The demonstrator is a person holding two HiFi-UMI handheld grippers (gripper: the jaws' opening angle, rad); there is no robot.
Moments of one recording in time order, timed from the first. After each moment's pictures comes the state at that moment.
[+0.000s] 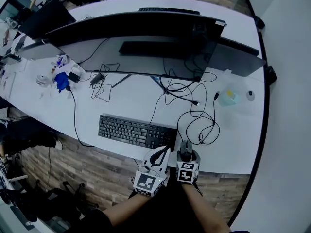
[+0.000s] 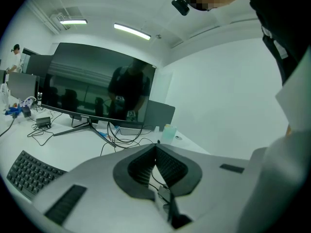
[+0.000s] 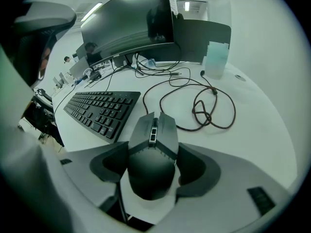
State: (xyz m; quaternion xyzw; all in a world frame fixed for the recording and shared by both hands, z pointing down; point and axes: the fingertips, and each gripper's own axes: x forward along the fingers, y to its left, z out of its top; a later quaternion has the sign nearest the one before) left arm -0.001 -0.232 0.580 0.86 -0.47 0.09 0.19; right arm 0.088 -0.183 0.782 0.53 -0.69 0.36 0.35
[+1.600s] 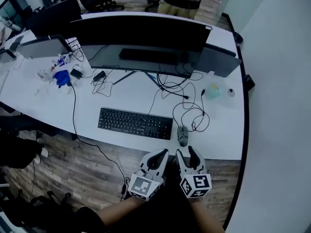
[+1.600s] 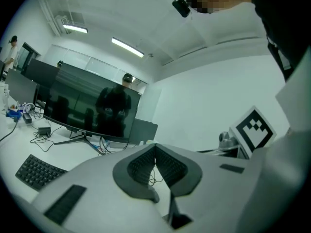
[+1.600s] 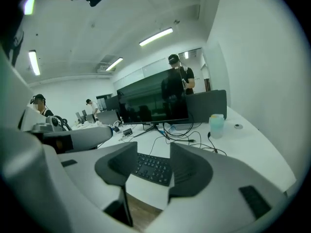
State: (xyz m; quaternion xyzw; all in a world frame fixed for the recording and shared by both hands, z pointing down) left arm -0.026 -0.123 0.492 0.89 -0.42 0.00 0.16; right arm 0.046 -0.131 0.533 0.54 -0.80 0.22 0.11
